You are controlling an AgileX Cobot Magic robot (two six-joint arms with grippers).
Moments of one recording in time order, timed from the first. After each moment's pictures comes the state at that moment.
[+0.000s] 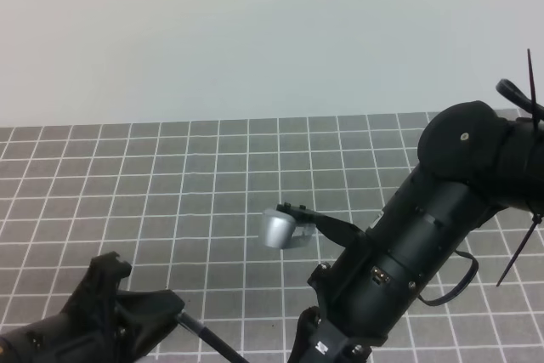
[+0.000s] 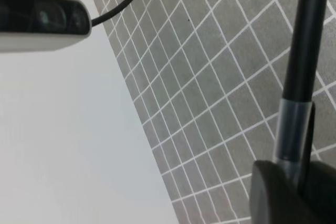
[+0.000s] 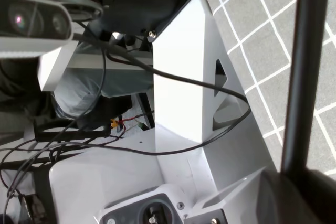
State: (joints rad) left arm -0.51 0.82 -0.40 -1.07 0.34 2.63; right arm 0.62 1.75 -1.25 1.00 1.28 -0.77
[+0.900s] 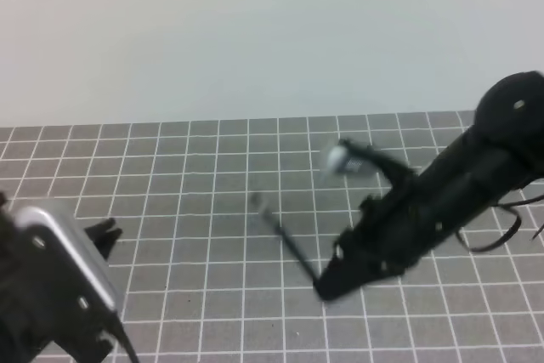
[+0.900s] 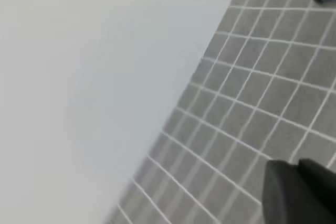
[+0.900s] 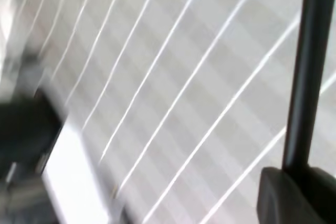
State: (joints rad) left arm -0.52 0.83 -0.40 -1.48 -0.11 2.27; right arm 0.47 1.75 -1.25 0.86 0.99 -0.63
